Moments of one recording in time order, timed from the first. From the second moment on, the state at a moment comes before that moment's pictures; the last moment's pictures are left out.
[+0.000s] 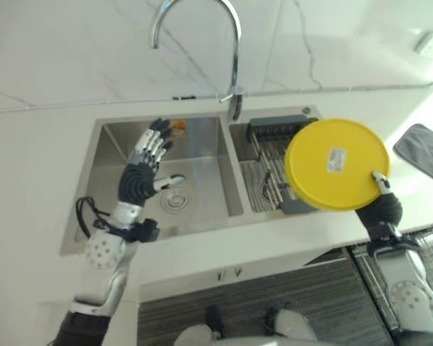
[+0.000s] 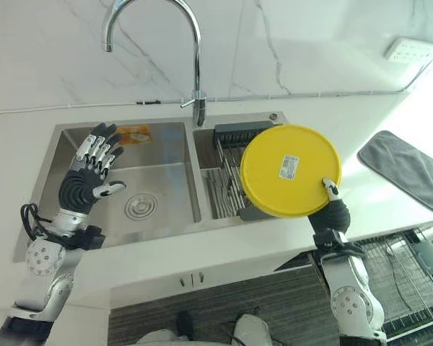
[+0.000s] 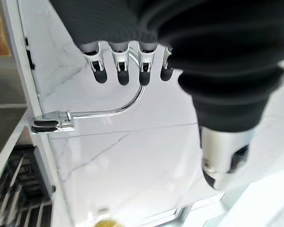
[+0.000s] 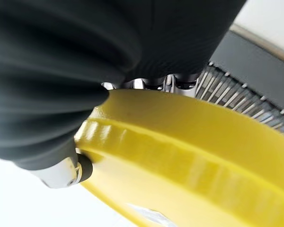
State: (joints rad) left arm -0.04 0.52 -0.09 -0.28 -0.29 -0.29 -0.01; right arm 0.02 -0.35 -0.19 -0.21 1.09 0.11 0.03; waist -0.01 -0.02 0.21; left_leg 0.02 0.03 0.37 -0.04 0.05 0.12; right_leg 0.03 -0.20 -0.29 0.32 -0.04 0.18
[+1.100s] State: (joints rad) left arm 0.00 0.51 -0.14 -0.31 -0.10 -0.25 0.13; right arm 0.01 -0.33 0.06 -0.32 0.99 0.00 -0.04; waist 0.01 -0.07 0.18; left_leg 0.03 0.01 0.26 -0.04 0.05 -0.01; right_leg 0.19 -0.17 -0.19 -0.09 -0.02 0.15
